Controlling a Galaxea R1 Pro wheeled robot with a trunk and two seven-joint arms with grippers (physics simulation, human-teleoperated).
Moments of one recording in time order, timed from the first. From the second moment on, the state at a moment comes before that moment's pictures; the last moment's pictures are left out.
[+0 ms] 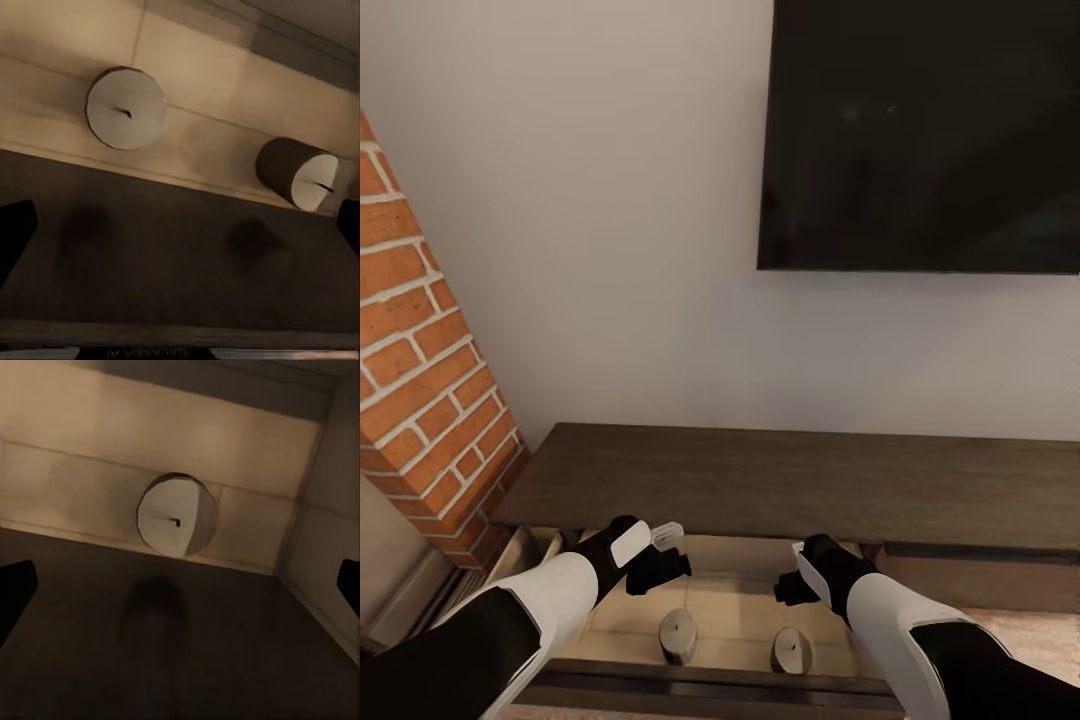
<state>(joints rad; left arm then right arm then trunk) -0.94 -0.12 -0.72 -0.11 1.20 0.62 0.25 -0.88 0.13 0.03 -0.11 0.08 0.61 -0.05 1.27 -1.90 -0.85</state>
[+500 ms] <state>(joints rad) -0.94 -0.12 -0.72 -0.11 1.20 0.62 0.24 -0.88 0.12 0.03 -0.11 0.08 0.61 -0.05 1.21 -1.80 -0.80</state>
